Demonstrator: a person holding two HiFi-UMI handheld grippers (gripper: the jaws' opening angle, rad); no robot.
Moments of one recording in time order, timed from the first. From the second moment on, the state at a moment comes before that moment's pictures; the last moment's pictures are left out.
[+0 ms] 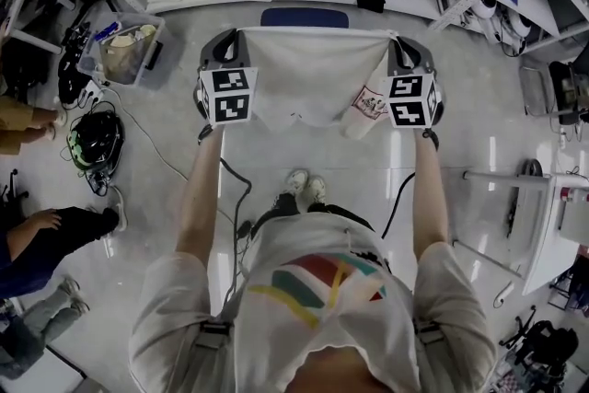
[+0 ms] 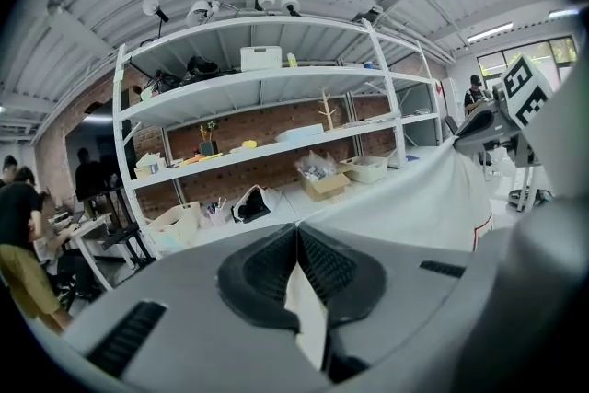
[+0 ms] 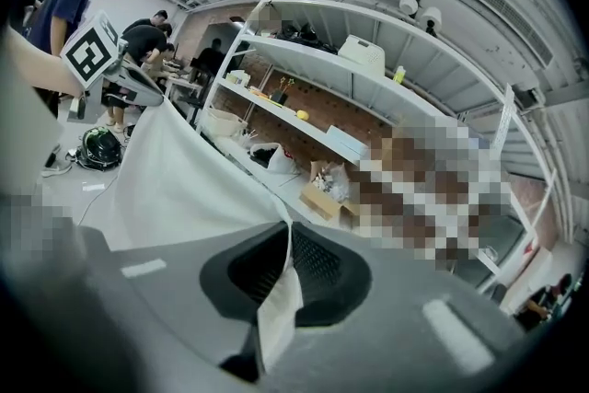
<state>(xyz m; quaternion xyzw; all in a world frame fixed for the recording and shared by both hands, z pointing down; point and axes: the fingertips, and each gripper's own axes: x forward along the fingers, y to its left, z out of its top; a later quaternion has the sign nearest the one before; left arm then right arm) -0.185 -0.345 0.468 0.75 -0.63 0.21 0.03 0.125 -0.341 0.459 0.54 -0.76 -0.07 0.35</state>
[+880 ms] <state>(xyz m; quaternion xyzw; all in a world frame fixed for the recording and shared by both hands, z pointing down) -0.178 -0.317 0.554 0.74 -0.61 0.27 0.10 0.132 -0.322 0.546 0.51 -0.76 -0.01 0.41</state>
